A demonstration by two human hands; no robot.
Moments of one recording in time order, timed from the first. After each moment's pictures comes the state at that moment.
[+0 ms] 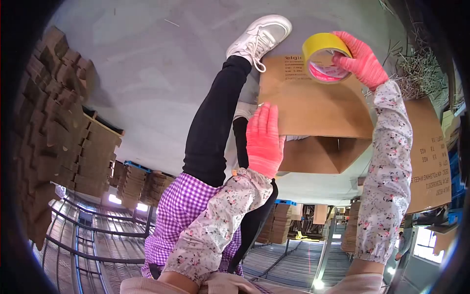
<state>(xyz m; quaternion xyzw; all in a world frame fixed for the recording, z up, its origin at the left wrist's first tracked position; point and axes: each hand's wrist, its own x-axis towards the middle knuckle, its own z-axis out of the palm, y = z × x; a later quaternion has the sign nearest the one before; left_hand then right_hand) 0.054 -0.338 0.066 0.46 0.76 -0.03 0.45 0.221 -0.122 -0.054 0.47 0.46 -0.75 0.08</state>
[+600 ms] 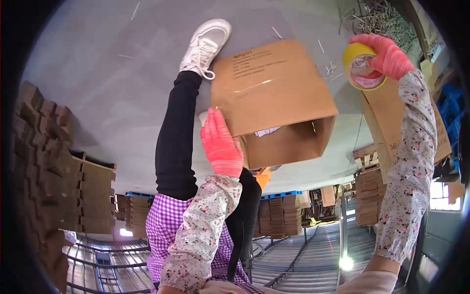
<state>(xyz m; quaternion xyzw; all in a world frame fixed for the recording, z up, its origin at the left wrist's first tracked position) 0.051 -0.347 0.064 0.53 0.73 -0.12 0.42 0.382 -0.074 -0.008 0.52 0.55 -0.58 0.30</state>
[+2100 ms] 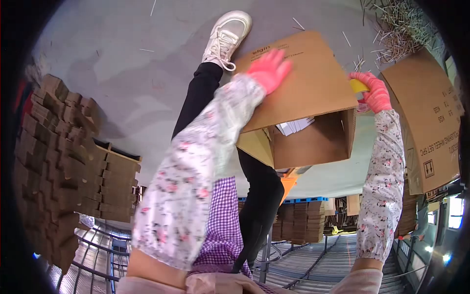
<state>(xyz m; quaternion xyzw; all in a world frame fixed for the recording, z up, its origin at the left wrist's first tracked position) 0.076 -0.300 -0.113 0.58 0.52 -0.10 0.62 0.405 -0.266 -0.040 0.60 0.59 -0.50 0.21</state>
